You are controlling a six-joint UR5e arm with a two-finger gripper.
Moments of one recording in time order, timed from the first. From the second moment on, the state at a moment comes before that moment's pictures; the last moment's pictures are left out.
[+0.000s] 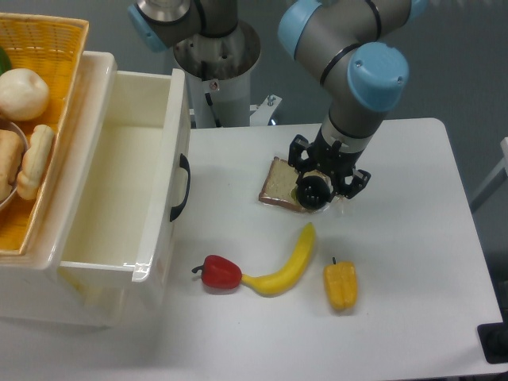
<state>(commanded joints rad) 2.67 -1.81 -1.58 -1.39 1.45 1.18</state>
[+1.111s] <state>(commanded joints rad) 2.66 -1.63 -1.56 -1.50 1.34 0.89</state>
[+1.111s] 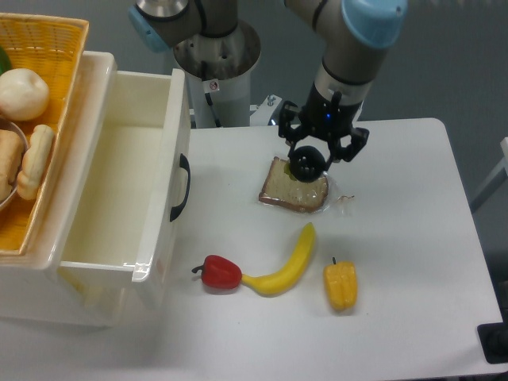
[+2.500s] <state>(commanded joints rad) 2.36 -1.48 -1.60 -1.57 1.17 0.48</state>
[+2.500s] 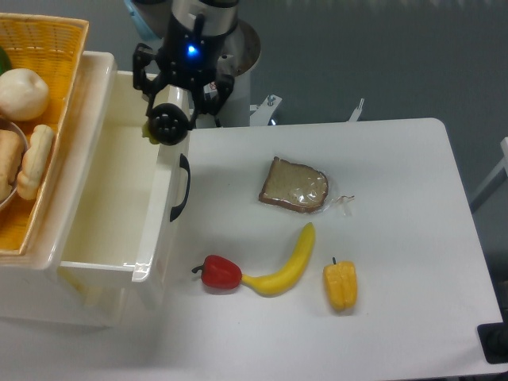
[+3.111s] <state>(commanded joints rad) 2.32 -1.49 -1.61 -1.56 1.17 0.50</state>
